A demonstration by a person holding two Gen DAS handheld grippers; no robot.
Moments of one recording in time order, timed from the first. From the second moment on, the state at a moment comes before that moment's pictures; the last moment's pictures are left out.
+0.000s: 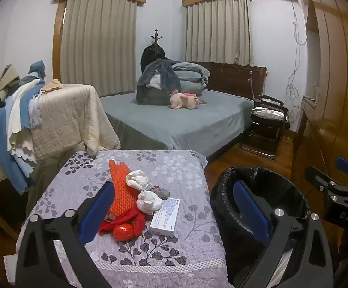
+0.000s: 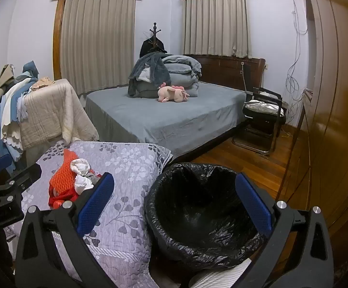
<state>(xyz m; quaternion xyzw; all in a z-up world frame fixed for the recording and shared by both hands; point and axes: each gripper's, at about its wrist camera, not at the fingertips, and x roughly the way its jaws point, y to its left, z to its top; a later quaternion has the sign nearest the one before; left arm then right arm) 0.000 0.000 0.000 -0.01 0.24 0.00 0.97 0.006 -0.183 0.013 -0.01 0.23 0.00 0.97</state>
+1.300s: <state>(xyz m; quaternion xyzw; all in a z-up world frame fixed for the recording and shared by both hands) 0.001 0.000 0.000 -0.01 0.24 0.00 0.97 0.008 -0.180 0.008 -0.02 0.23 0.00 0.97</state>
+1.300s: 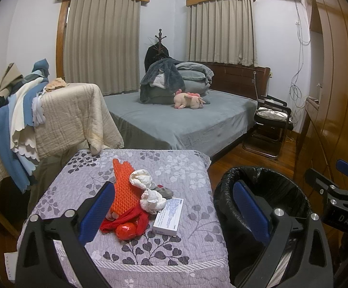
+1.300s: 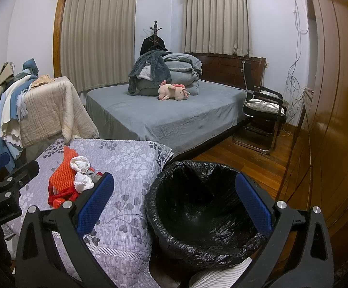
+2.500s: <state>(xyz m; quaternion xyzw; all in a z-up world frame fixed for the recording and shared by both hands) 0.001 0.001 0.000 -0.01 0.24 0.00 0.97 0.009 -0.178 0.009 -0.02 0.24 0.00 0.97</state>
